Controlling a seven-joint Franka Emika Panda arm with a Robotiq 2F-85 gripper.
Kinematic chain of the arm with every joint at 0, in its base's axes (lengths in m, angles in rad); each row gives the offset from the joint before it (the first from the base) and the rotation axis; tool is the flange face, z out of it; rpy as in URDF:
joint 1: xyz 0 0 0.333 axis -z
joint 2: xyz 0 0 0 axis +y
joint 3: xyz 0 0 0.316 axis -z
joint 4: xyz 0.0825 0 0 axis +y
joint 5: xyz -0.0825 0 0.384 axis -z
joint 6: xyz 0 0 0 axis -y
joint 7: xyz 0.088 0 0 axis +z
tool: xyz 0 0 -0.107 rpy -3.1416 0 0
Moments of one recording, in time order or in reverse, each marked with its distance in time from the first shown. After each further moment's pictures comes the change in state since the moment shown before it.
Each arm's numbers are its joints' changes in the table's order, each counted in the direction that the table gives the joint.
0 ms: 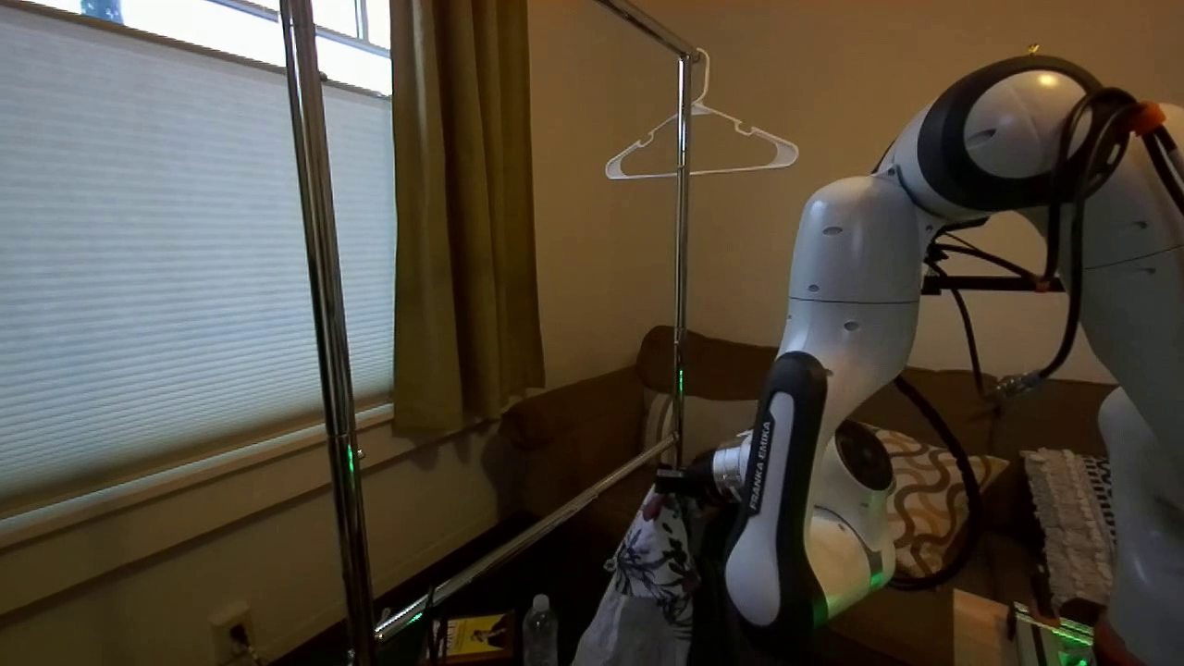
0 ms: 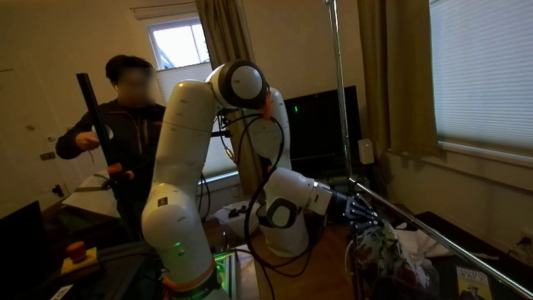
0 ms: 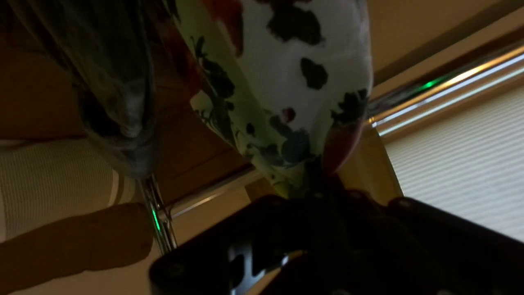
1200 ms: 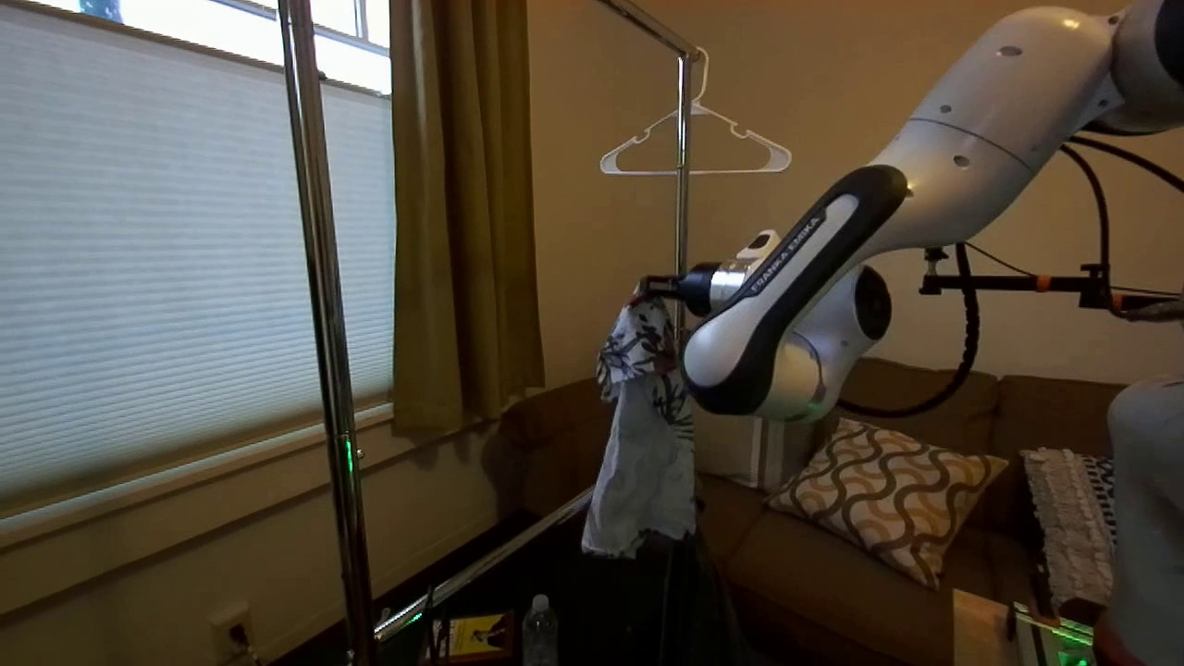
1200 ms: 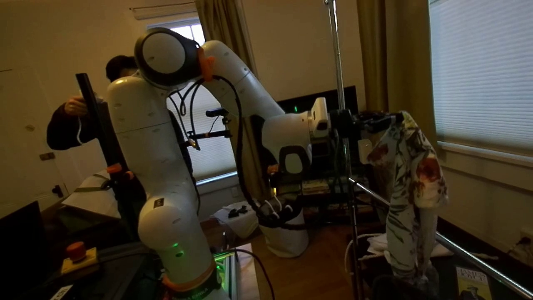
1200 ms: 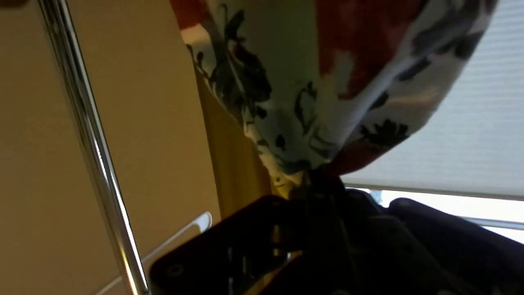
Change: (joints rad) arm 0.072 -0.470 0.031 -0.094 0.043 0.006 0.612
